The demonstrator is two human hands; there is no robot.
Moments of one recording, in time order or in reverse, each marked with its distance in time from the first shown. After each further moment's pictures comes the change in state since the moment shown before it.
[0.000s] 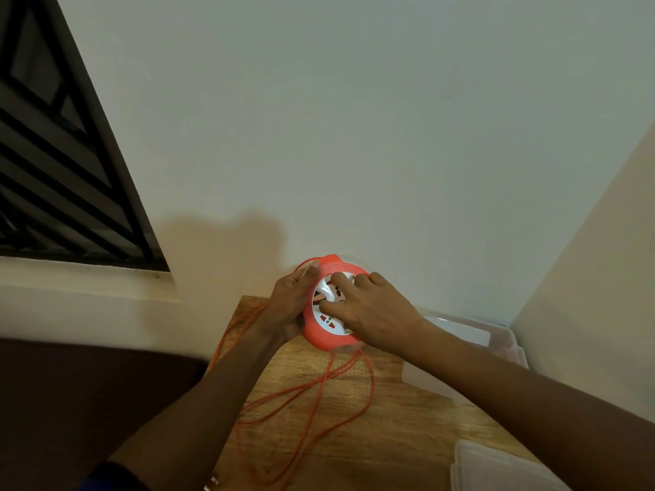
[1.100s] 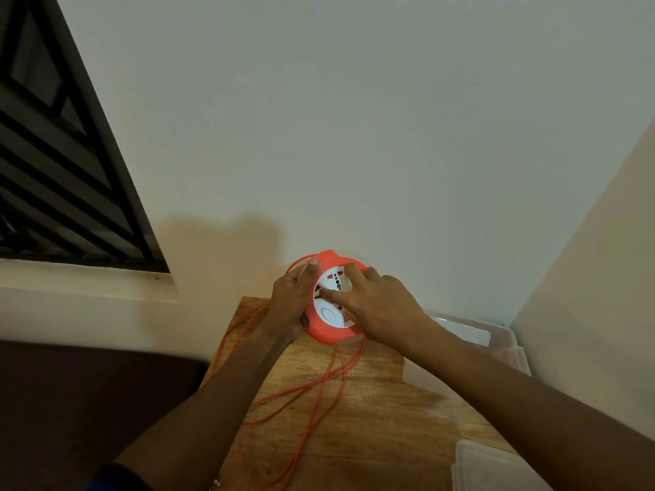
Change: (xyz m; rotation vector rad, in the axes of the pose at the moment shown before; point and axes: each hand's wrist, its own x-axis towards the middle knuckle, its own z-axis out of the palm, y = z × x) left_hand -0.001 -0.004 0.007 0.001 0.142 0.094; right_hand 0.000 -0.001 0.000 0.063 -0.042 0.184
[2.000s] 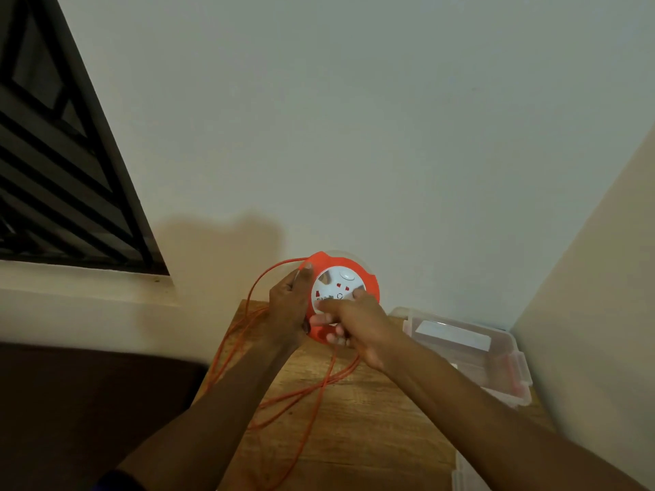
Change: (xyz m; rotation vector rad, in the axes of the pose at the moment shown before) left_hand -0.001 -0.005 0.000 0.010 0.129 0.101; right_hand 0.014 -0.037 -0.006 1.919 -0.146 0.939
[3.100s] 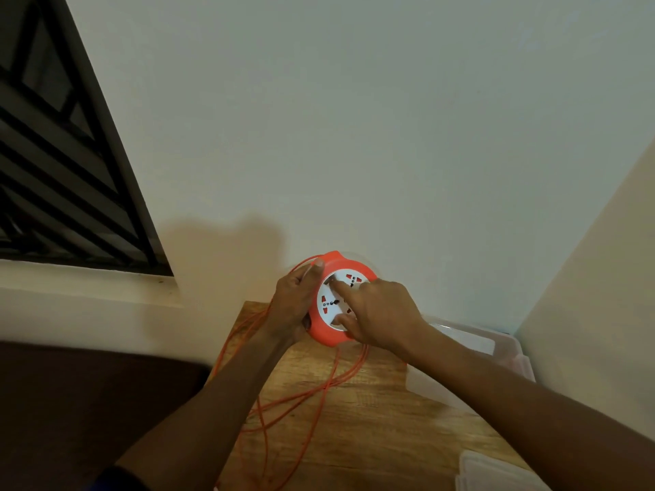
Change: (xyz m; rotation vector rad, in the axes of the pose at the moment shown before) left_hand 0.000 0.024 0.003 0.069 -0.178 -0.044; right_hand 0.018 -0.010 -0.034 -1.789 0.231 -0.925
